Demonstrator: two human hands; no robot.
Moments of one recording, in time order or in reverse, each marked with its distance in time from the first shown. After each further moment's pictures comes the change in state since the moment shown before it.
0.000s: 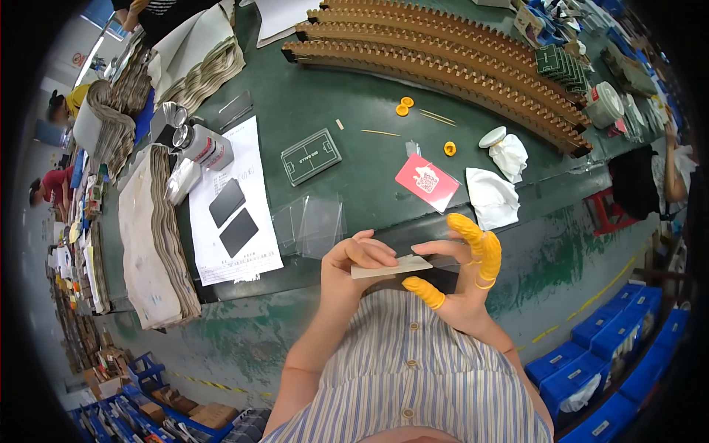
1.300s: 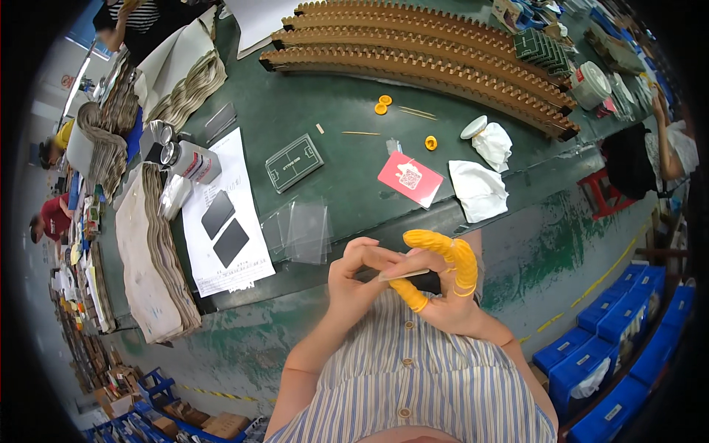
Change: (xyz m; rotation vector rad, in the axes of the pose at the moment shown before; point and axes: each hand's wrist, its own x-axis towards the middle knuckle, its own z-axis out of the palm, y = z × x) left_hand -0.002 0.003 0.018 0.352 -0.139 0.074; right_hand 0.004 -0.016 -0.002 0.119 -0.122 0.137
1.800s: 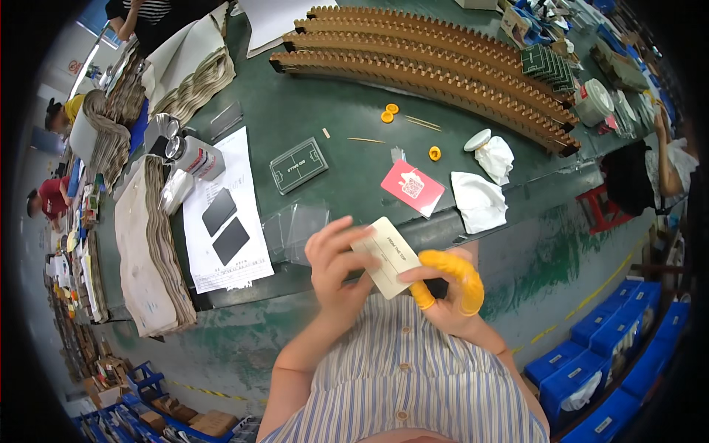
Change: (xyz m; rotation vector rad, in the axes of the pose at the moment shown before) left_hand 0.012 0.019 -0.012 0.511 0.216 0.379; right_hand -0.010 0.008 -0.006 -0.393 0.104 -0.090
